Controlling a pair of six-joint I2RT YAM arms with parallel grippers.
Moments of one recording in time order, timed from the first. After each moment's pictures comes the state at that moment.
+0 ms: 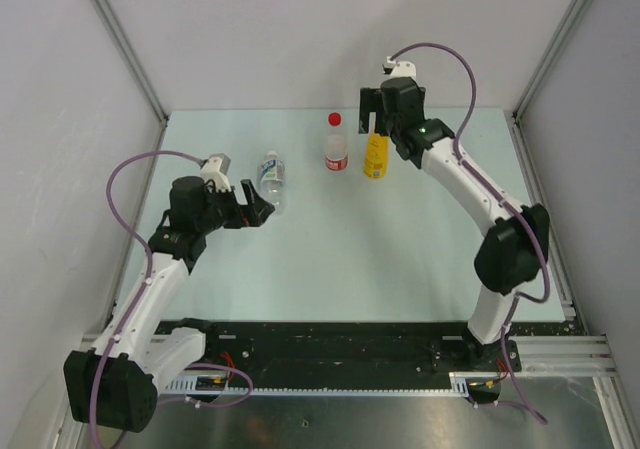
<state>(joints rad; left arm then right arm) -0.15 0.95 0.73 -0.27 0.35 -0.31 0.49 1.76 1.69 -0.36 0.35 0.24</state>
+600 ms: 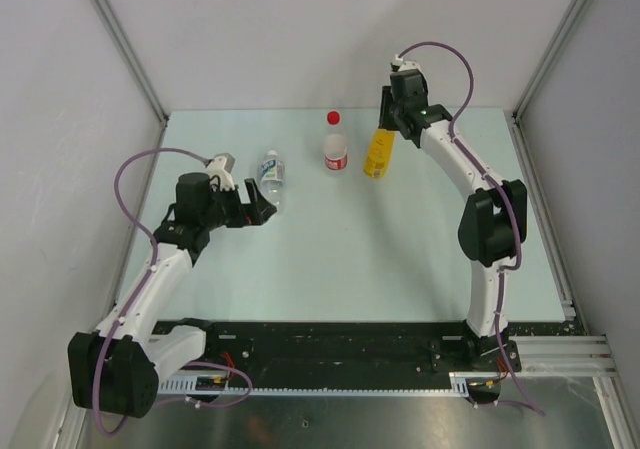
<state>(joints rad) -0.15 1.03 0.74 -0.28 0.36 -0.31 0.37 2.04 1.93 -0.47 0.21 0.26</state>
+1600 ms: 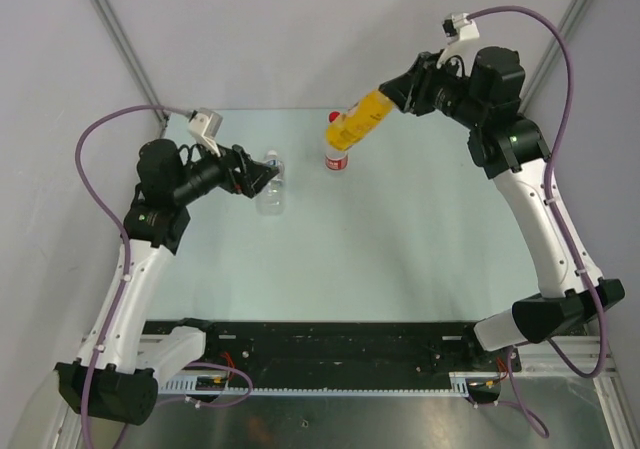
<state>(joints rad) -0.15 1.00 1.08 -0.28 0.58 -0.22 0.35 1.46 1.83 -0.45 -0.28 0.28</state>
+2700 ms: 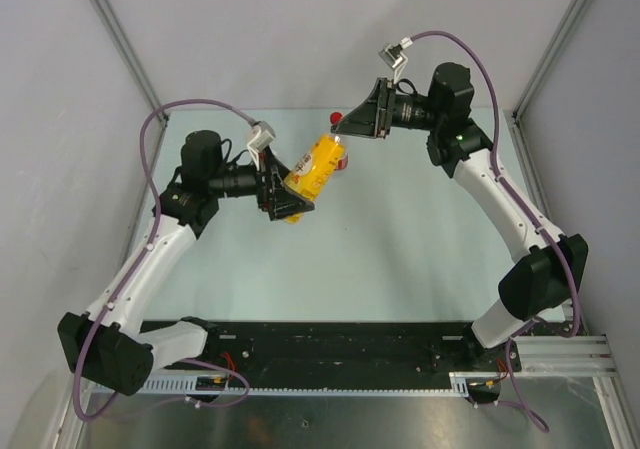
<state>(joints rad) -0.32 1.16 1.12 -0.26 1.00 -0.14 0.40 1.59 1.62 0.09 -1.03 0.83</state>
